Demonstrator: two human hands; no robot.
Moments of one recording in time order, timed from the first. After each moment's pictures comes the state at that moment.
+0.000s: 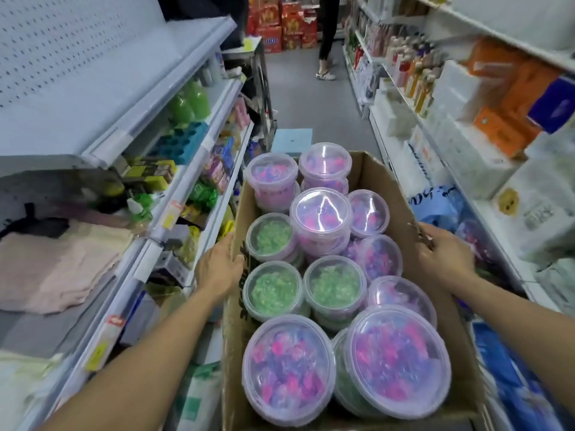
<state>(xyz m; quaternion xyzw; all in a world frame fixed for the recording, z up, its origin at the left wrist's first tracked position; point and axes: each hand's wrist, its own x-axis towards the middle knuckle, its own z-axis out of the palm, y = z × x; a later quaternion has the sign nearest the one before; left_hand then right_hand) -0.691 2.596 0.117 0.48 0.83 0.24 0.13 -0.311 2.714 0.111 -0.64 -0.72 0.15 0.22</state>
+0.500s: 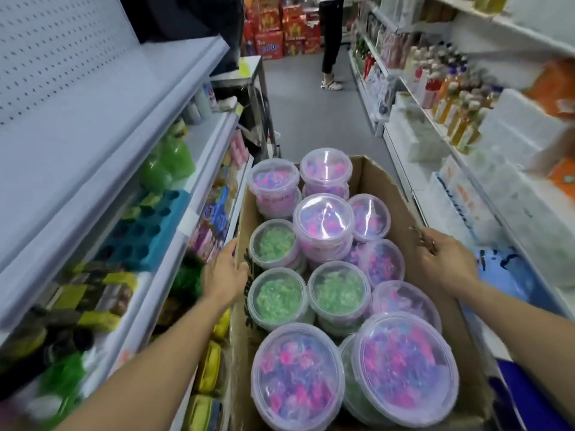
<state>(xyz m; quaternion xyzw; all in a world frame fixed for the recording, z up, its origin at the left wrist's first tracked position) -0.821 2.962 0.114 0.48 0.84 0.24 0.11 -0.449 3.079 0.105 -0.65 -0.71 0.16 0.22</state>
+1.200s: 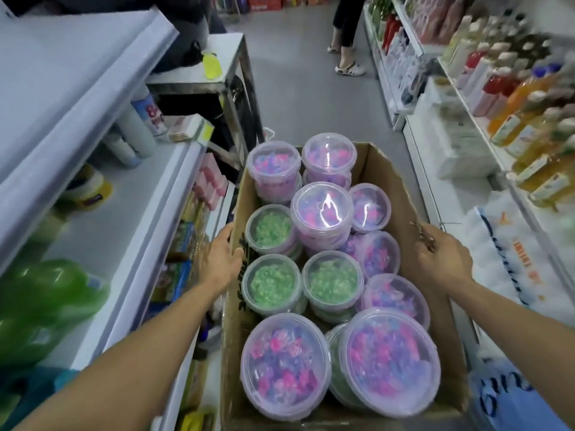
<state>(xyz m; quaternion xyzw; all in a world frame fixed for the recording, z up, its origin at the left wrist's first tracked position) -0.955 3.425 0.062 0.46 0.85 0.21 0.16 -0.590 3.525 0.058 -0.68 -0.68 0.18 0.21</state>
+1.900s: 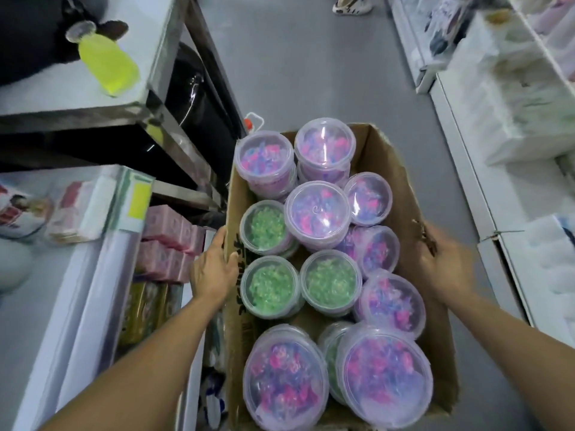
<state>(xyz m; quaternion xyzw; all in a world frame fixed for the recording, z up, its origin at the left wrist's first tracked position) -1.098 3.718 -0.103 0.48 0.85 0.14 0.16 -0.720 3.801 -0.109 -0.69 -0.64 0.25 0.21</state>
